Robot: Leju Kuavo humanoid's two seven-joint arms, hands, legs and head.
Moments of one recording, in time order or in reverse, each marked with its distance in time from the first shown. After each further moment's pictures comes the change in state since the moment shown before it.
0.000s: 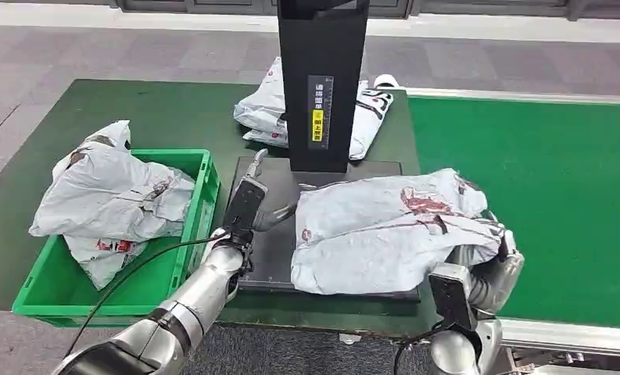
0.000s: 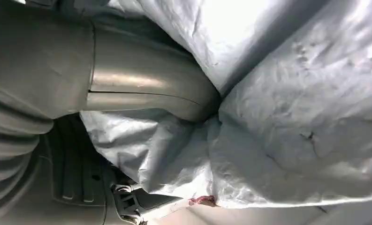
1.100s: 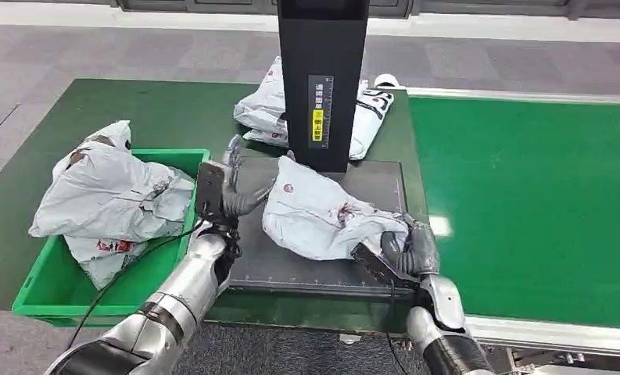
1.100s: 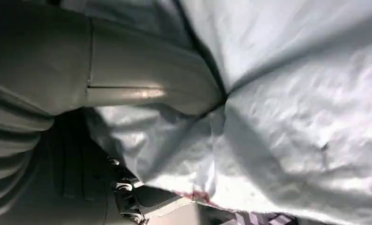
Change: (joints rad) left arm -0.019 0.013 0.140 -0.059 0.169 -0.120 -0.042; right arm -0.310 -0.138 0.229 0.595 0.430 0.192 0.346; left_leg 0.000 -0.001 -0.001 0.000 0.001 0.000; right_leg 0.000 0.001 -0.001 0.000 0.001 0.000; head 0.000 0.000
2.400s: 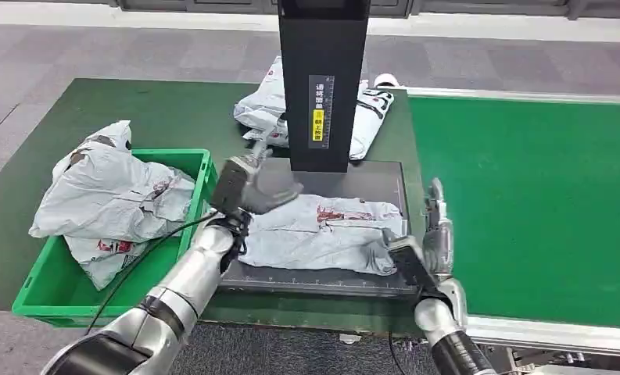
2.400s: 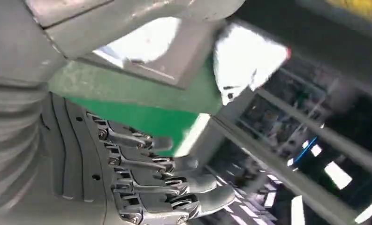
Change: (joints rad) left arm -0.019 0.002 -0.133 -0.015 -0.272 -0.151 0.068; right arm 0.022 -0.026 -0.010 -0.094 -0.808 -0.067 -0.500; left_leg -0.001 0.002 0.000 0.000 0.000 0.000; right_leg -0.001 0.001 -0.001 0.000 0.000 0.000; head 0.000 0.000
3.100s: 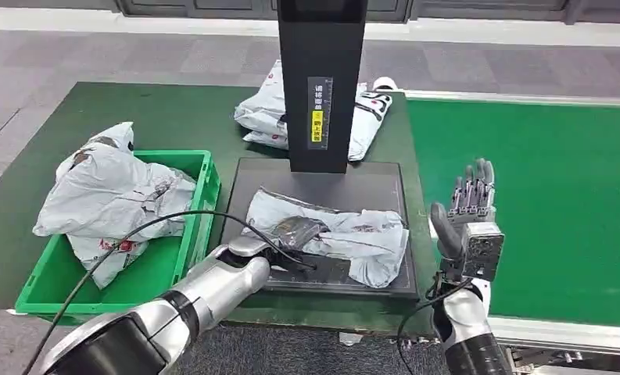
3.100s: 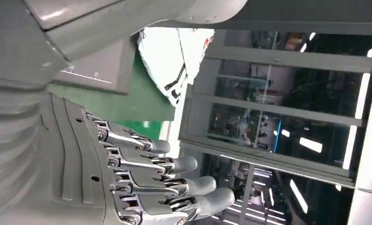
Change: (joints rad) left arm -0.111 0.010 -0.511 0.251 -0.602 -0.139 0.427; right arm 0.074 0.020 -0.096 -0.320 -0.255 0.175 0.008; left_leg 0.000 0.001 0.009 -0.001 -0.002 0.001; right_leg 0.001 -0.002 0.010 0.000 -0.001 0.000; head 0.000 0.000
